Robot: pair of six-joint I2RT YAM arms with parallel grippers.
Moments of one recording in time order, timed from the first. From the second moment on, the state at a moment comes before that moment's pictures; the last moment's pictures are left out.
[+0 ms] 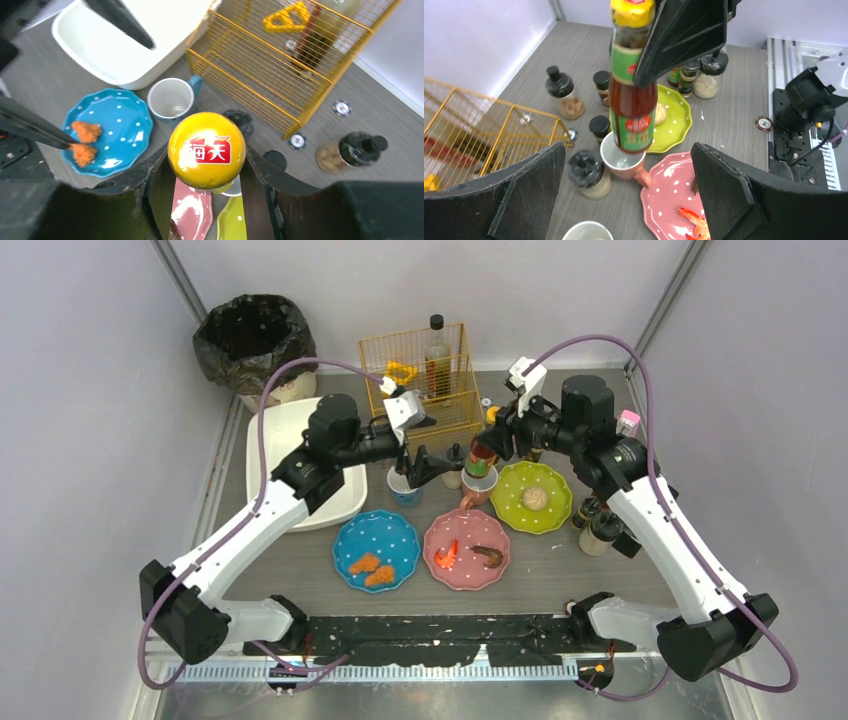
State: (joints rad) left arm -0.62 1.24 1.15 -0.05 0.61 0.14; right arm 0.40 1.17 1.30 -0.48 -0.42 -0.16
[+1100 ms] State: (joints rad) left arm -0.69 1.44 1.23 0.12 0.83 0.15; right arm 0.52 1.12 1.29 -0.42 -0.56 -0.15
